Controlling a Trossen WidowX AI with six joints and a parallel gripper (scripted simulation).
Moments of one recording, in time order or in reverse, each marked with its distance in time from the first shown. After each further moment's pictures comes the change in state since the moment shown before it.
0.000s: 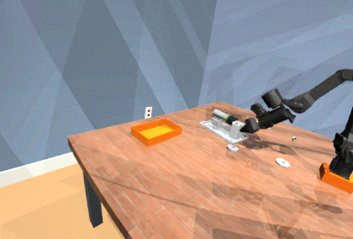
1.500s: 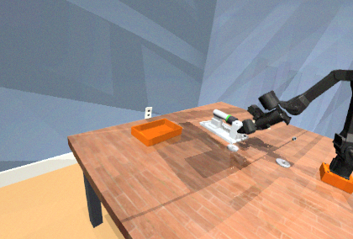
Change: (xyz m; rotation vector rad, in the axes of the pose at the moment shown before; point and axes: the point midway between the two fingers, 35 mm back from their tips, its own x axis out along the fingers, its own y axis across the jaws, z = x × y) arm 0.017 0.000 0.000 0.000 -0.002 0.000
